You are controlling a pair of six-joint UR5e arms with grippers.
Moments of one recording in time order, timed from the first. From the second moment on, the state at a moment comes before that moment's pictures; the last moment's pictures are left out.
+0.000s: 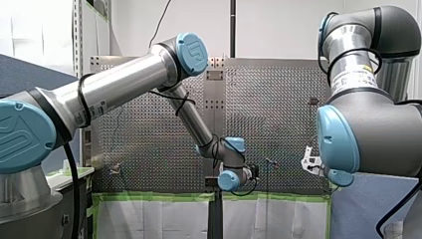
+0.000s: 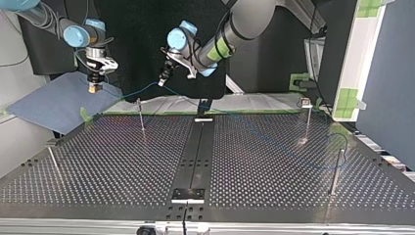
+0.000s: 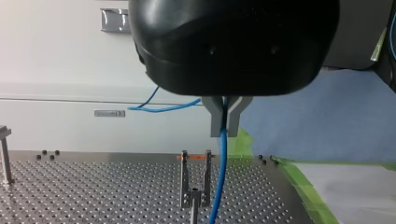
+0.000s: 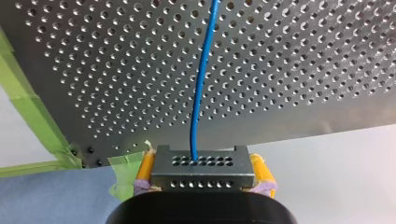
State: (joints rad) left arm -0.82 -2.62 -1.40 -2.32 -1.82 -1.55; right arm 1.54 -0.75 1.92 -1.12 1.36 1.78
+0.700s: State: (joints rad) left arm -0.81 -2.62 -1.40 -2.33 -1.82 -1.55; right arm 1.48 -0.71 1.88 -1.10 1.37 1.81
